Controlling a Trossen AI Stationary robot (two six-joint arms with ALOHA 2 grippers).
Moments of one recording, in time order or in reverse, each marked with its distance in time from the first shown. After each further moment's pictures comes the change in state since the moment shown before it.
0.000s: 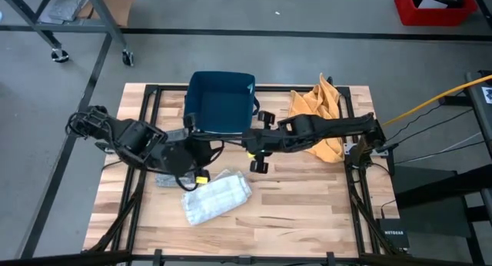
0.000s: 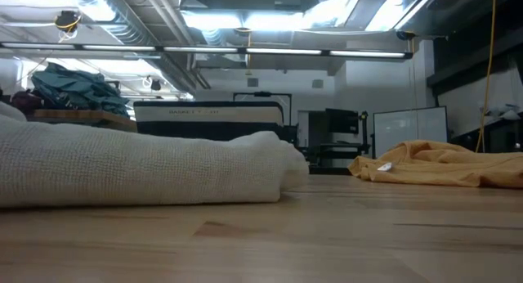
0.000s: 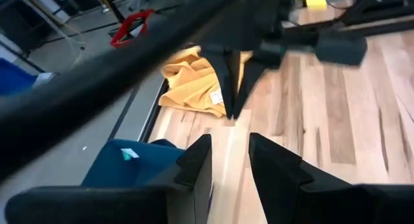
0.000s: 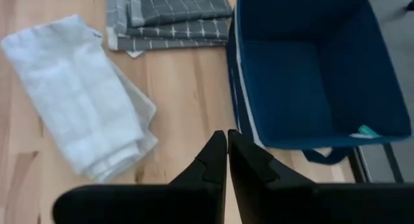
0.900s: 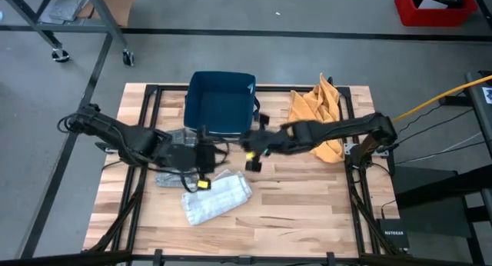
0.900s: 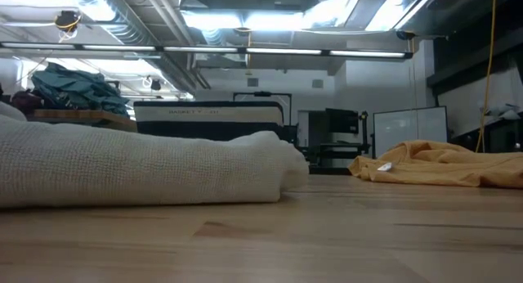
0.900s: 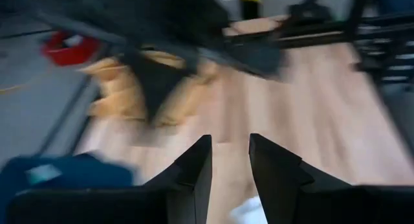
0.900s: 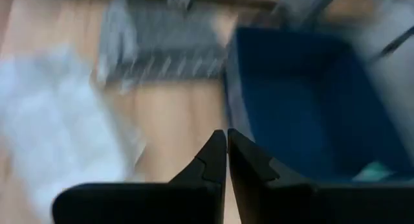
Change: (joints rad) left arm 0.094 -0.106 -0.411 0.433 0.279 0.061; right arm -0.038 -0.120 -0.345 0.462 0.061 -0.113
